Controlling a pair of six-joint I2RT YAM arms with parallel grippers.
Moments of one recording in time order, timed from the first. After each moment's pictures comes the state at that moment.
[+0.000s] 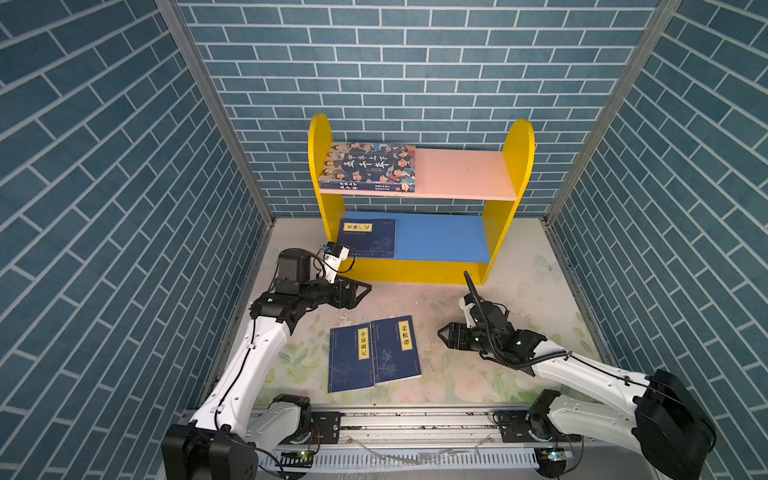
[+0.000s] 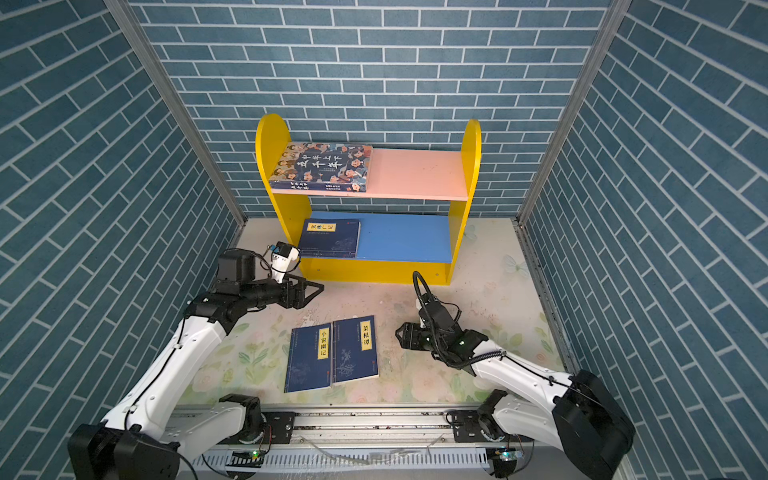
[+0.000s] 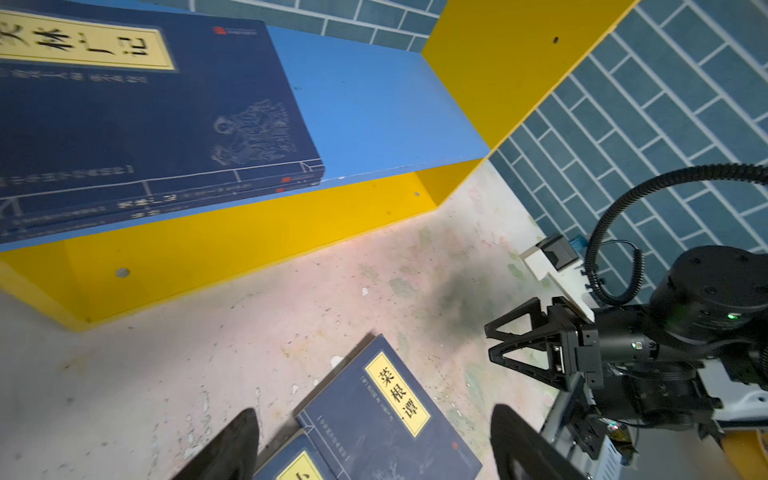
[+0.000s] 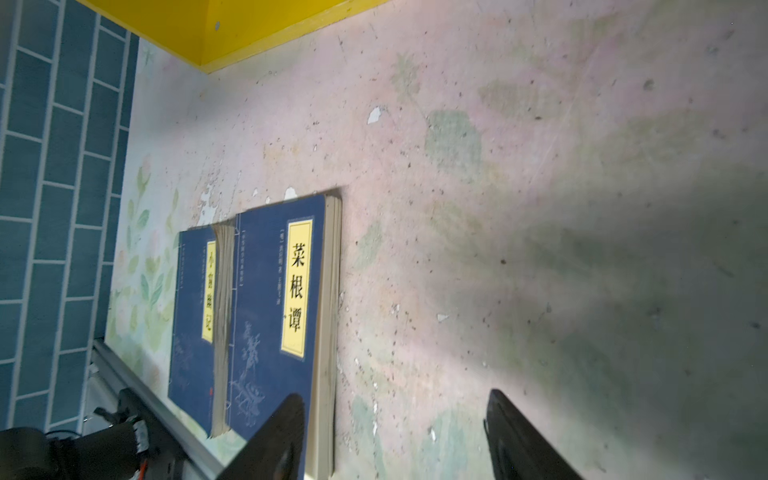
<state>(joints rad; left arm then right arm) -0.14 1.06 0.93 -0.54 0.64 -0.06 0.79 1.13 0.49 -0.15 -0.12 0.75</state>
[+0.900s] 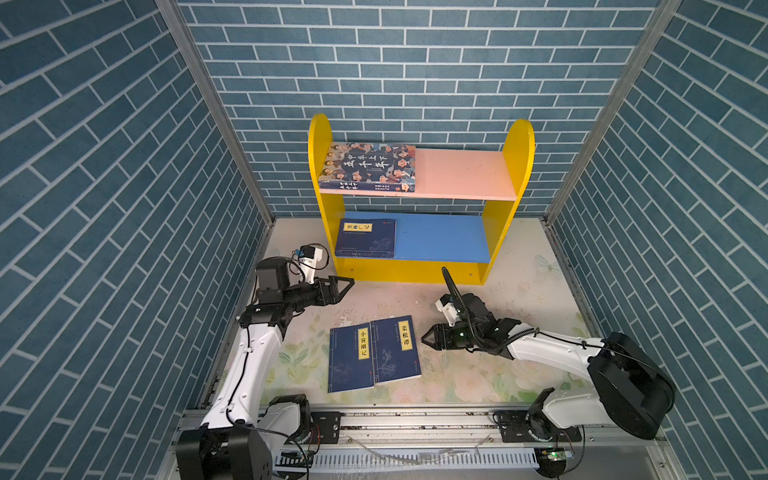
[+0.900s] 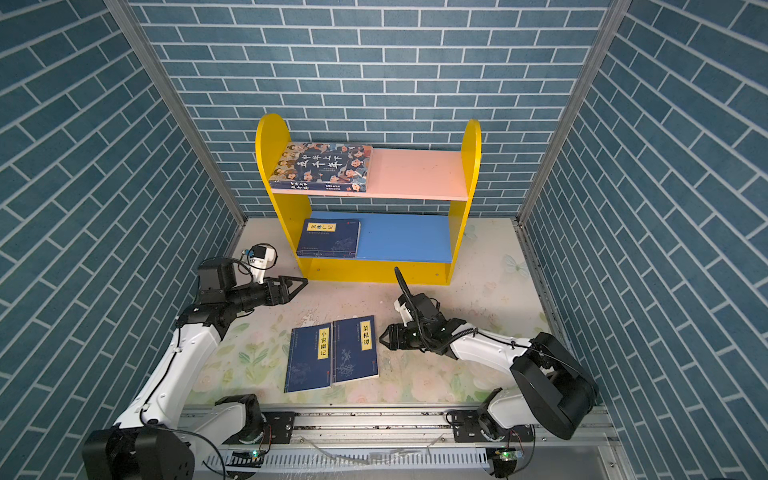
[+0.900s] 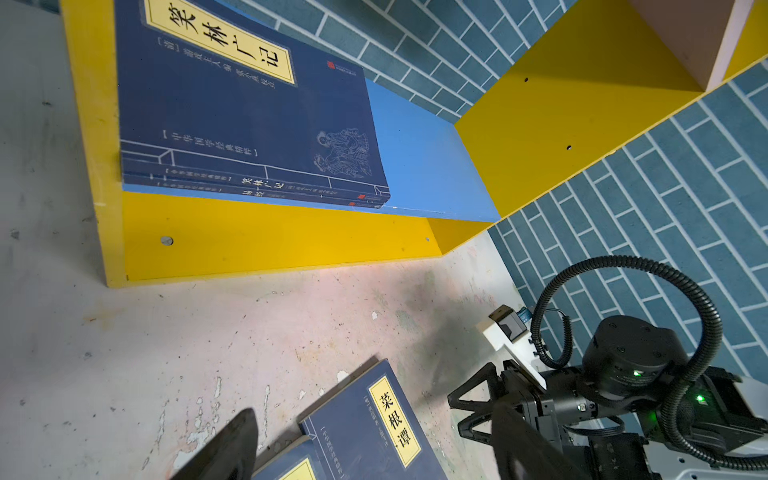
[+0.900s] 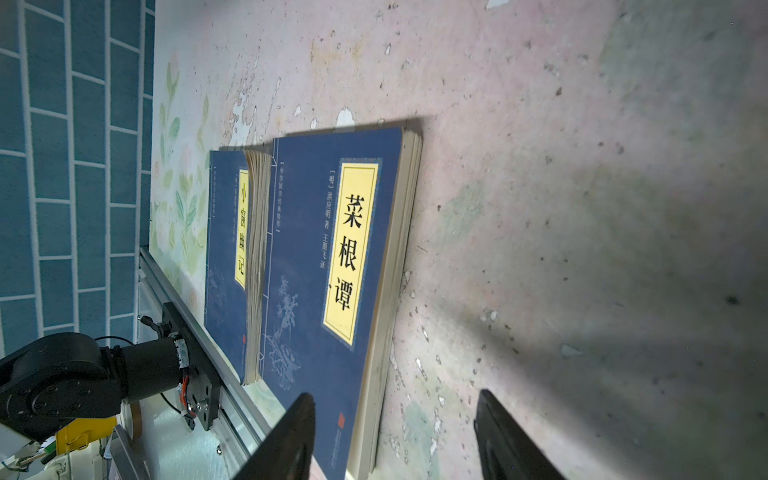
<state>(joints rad) 0.07 1.04 0.77 -0.35 0.84 -0.24 0.79 1.38 0.59 -0.08 -0.39 0.67</state>
